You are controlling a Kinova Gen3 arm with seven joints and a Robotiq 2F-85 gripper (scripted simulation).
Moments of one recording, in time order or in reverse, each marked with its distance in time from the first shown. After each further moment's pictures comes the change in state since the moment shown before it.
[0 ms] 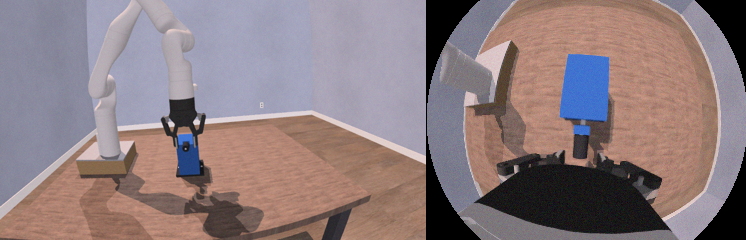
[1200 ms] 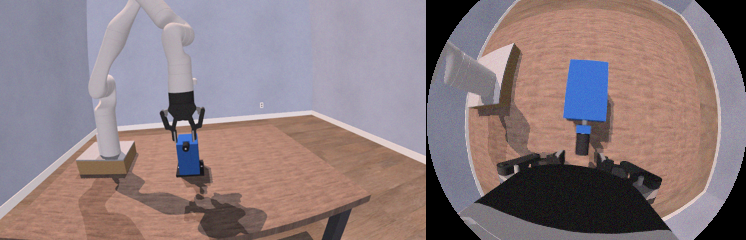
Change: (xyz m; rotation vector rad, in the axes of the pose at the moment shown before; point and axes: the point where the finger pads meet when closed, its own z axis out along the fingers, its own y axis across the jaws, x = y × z) arm 0.000 -0.002 -0.019 0.007 0.002 0.002
